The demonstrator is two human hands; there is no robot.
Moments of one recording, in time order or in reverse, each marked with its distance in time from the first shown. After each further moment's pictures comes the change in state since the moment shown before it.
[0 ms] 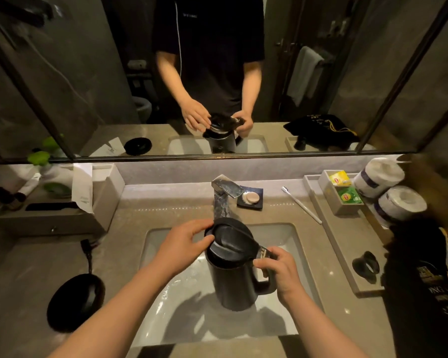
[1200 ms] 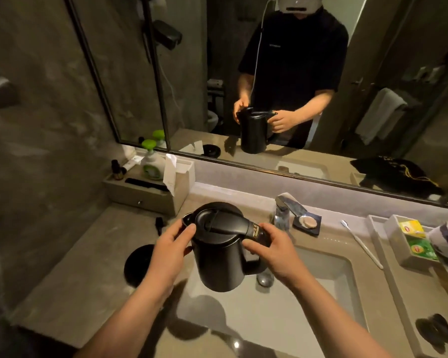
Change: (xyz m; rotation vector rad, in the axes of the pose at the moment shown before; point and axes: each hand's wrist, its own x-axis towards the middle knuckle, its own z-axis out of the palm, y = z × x) left_hand -0.123 -0.018 -0.095 -0.801 0.510 -0.369; right_hand -0.029 -0.085 0.135 -0.343 -0.476 -0.423
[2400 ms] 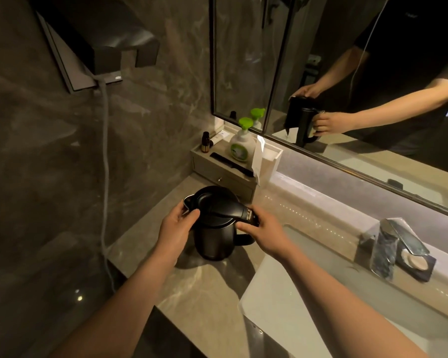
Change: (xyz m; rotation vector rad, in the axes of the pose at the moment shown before) left_hand 0.030 -0.039 -0.162 -0.035 0.416 -0.100; right_hand 0.110 0.015 0.185 -0.166 -0.458 -0.014
